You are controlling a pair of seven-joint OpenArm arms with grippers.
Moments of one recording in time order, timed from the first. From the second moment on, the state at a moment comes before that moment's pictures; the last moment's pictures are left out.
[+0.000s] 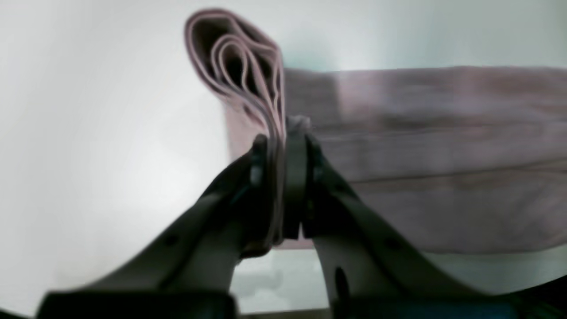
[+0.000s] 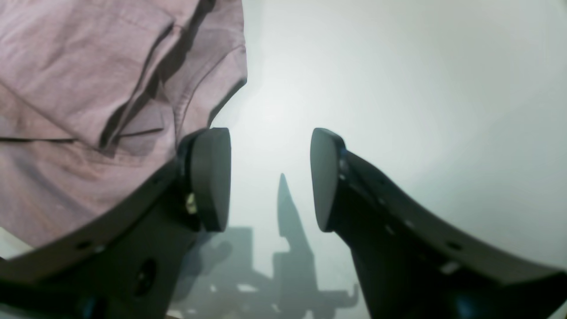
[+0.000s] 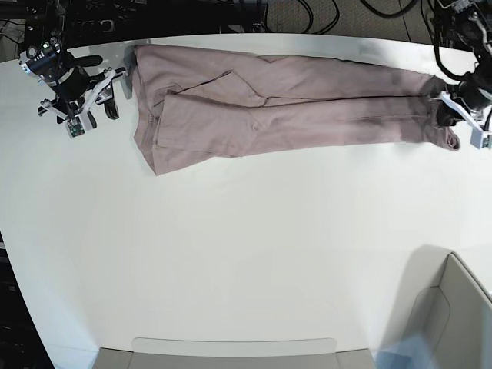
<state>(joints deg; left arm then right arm) 19.1 -22.0 -42.7 104.1 -43.5 -30.3 72.8 -28.6 23.5 17.9 115.4 23.2 24.2 -46.4</state>
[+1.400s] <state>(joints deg) 19.4 -3.5 -16.5 111.5 -44.3 -19.9 70.6 -29.3 22.2 17.8 115.6 23.2 24.2 -46.2</state>
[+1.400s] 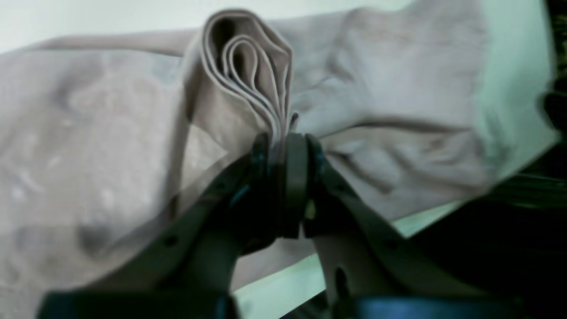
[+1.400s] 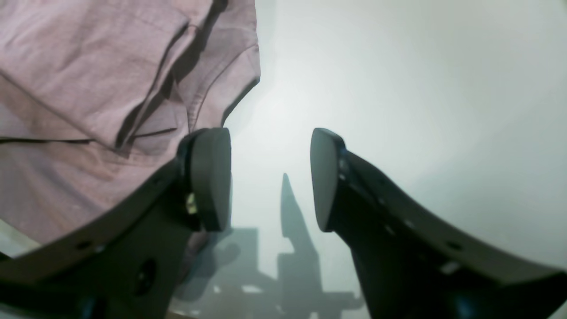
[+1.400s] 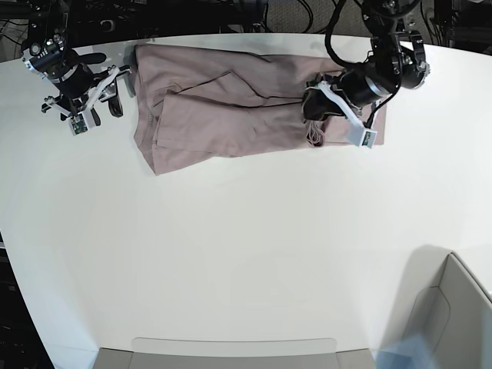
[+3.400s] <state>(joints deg) 22.9 -8.7 -27.7 112.9 -44.2 -19.9 72.4 -23.6 25.0 14.4 88.3 62.6 39.0 -46.4</state>
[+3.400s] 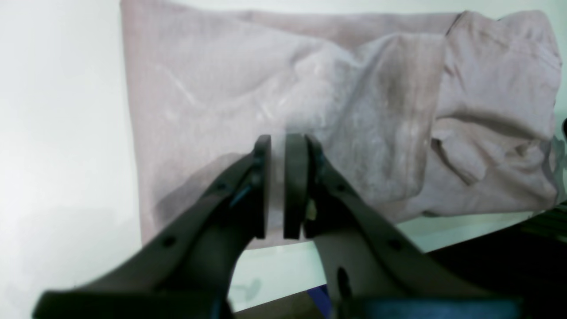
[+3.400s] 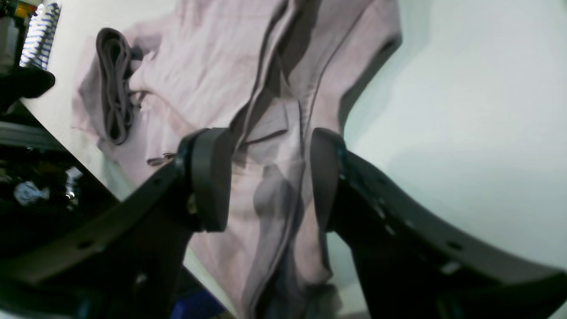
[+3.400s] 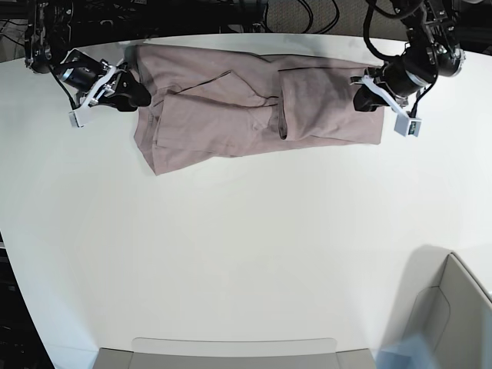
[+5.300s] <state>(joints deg) 26.7 -8.9 -28.0 113.2 -44.6 -20.0 72.4 -9.3 17.6 17.3 88.2 30.9 20.3 -49.9</state>
